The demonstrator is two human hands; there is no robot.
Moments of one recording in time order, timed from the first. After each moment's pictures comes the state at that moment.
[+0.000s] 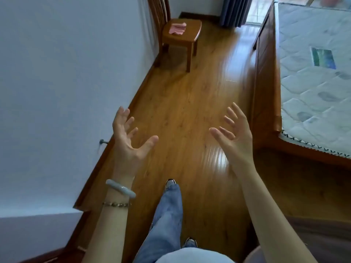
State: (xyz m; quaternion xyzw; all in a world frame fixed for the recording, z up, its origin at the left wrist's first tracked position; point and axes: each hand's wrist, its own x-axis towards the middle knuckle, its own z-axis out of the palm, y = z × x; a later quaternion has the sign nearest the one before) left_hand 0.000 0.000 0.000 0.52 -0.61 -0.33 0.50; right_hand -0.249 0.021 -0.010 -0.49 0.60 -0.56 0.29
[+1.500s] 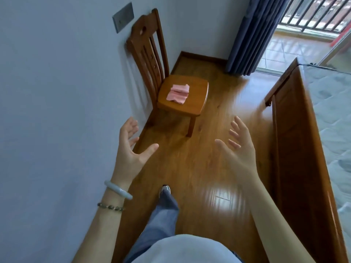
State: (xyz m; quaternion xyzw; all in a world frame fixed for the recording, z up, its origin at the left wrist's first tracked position) left_hand -0.092 -0.836 -0.012 0.53 -0.61 -0.36 0.46; right_hand -0.354 -0.797 -0.001 -0.49 0.67 -0.49 0.27
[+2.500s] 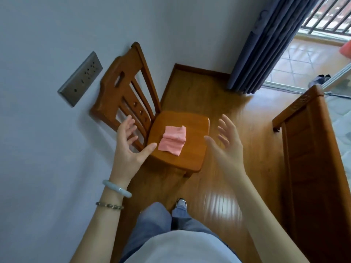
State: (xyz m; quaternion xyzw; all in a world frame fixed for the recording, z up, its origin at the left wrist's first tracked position) left_hand -0.186 -1.315 -0.006 0.55 -0.60 -0.38 0.44; right_hand -0.428 -1.276 -0.001 -0.48 0.68 -0.49 0.28
